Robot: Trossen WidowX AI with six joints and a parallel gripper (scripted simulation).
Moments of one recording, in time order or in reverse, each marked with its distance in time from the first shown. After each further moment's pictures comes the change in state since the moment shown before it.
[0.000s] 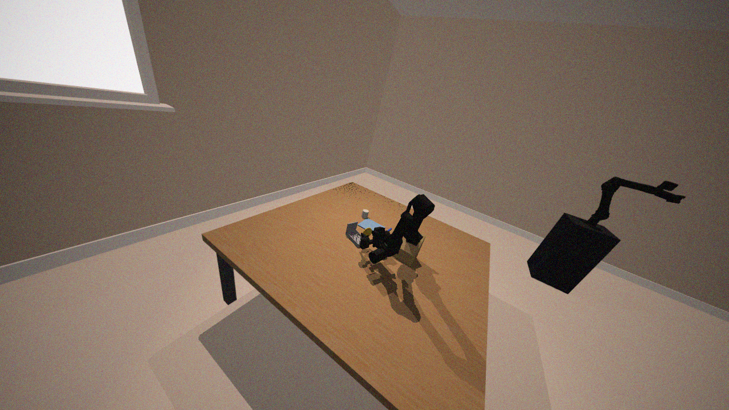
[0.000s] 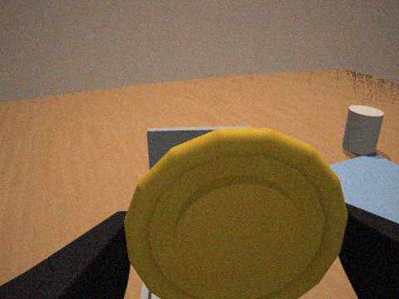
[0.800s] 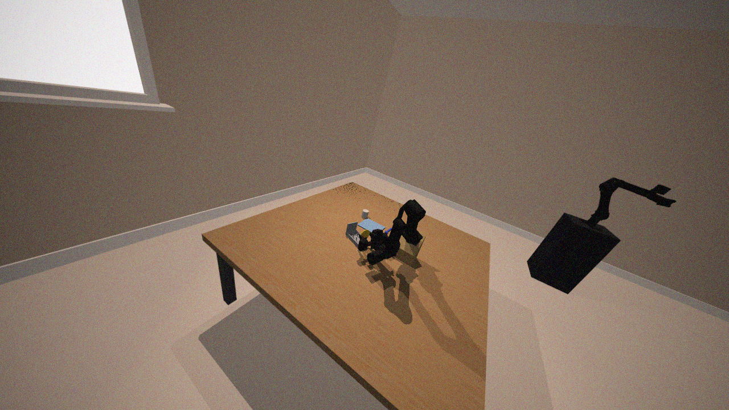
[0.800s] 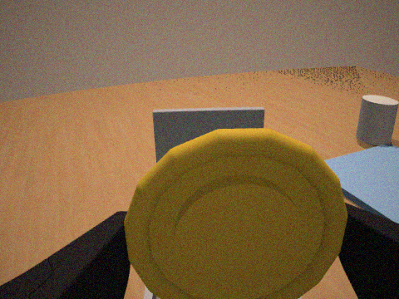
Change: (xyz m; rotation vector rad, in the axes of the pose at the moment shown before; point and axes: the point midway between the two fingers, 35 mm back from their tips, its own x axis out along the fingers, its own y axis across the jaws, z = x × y) arm 0.010 0.003 -0.017 0.014 -0.014 0.020
